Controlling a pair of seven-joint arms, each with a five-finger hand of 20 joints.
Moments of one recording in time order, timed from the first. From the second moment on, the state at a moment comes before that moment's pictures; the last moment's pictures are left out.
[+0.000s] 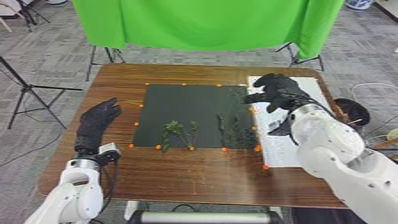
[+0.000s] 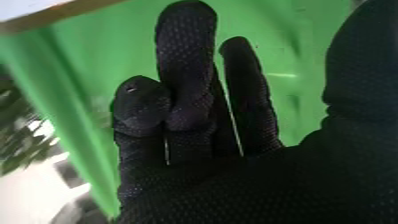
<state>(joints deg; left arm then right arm) 109.2 -59.8 -86.6 -103.5 53.6 14.9 15.8 -78.1 -40.1 59.3 -114.9 -116.6 -0.4 32.0</state>
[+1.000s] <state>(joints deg) 109.3 -59.9 -86.7 -103.5 53.5 14.9 15.8 -84.8 -36.8 61.4 -105.6 -115.7 -2.2 39.3</state>
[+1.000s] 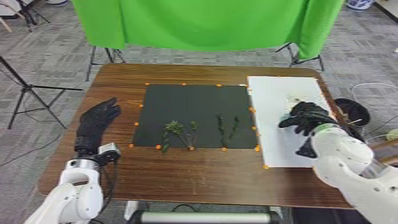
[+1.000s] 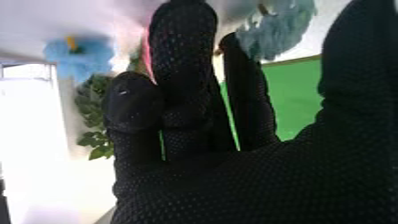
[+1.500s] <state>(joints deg) 109.3 -59.4 -86.8 -103.5 53.5 14.9 15.2 -84.3 -37.0 54.9 -103.9 -117.0 15.2 36.6</state>
